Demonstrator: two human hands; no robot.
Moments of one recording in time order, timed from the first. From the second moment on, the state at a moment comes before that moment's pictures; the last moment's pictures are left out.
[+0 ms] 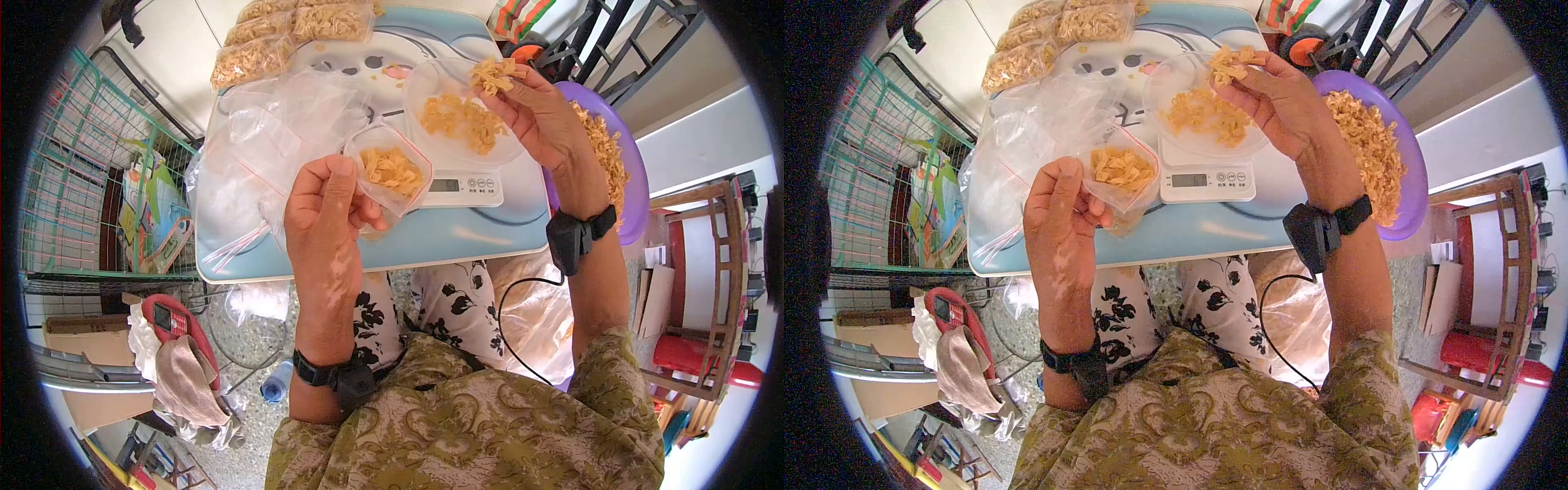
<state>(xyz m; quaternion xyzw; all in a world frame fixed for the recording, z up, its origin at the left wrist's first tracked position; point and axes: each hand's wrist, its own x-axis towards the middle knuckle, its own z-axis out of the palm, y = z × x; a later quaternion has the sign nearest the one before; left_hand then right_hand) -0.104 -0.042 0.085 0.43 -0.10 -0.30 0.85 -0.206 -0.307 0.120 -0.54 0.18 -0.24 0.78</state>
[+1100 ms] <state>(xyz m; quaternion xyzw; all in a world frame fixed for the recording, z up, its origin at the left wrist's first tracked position) -0.103 -0.038 0.089 0.51 -0.14 -0.27 0.81 -0.173 -0.183 0.147 -0.98 -0.05 -0.10 0.18</state>
